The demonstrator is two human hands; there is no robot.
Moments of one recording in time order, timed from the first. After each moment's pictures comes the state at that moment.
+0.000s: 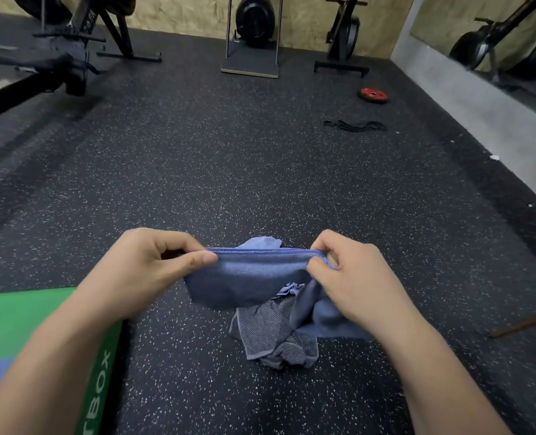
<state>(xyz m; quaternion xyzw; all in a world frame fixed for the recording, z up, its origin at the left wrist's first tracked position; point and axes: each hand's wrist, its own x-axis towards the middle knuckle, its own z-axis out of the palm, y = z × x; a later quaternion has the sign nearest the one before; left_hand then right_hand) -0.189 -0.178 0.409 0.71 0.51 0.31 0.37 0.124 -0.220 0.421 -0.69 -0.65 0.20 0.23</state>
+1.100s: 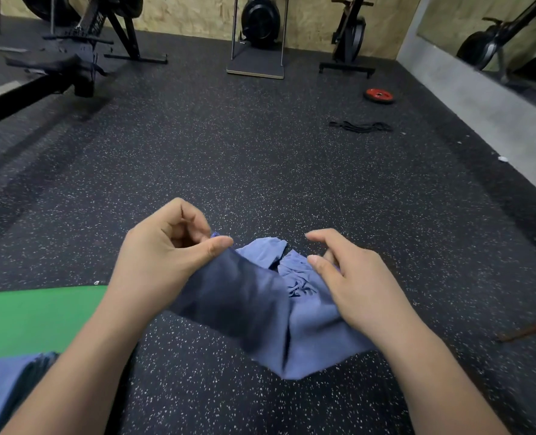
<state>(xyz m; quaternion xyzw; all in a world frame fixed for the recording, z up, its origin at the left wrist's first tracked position) -0.157 -0.178 0.406 0.60 0.51 0.48 0.37 0.125 -0.216 0.400 -0.65 -0.69 0.19 0.26</state>
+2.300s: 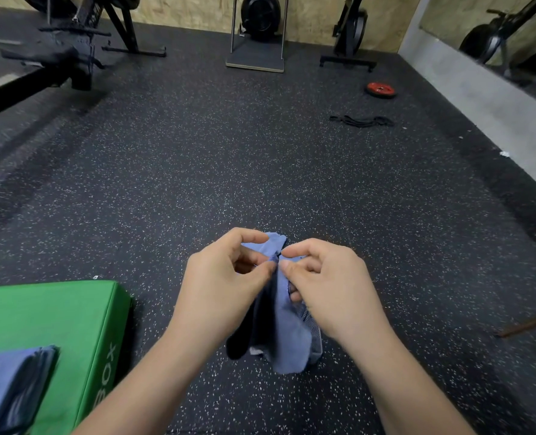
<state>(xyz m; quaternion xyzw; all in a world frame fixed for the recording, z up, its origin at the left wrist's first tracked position) -0.091 -0.212 0.391 0.60 0.56 0.41 0.41 0.078 -0.228 0.407 -0.69 -0.53 0.35 0.35</state>
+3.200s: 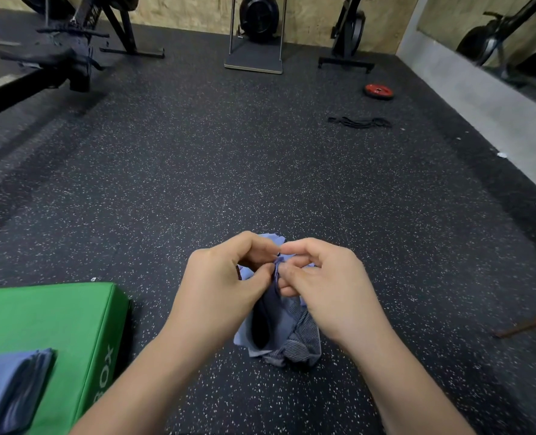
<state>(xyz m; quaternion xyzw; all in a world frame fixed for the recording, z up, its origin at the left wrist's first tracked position) -0.093 -0.218 0.407 0.68 0.52 0.40 0.33 0.077 -0.227 0.412 -0.64 -0.49 0.43 0.40</state>
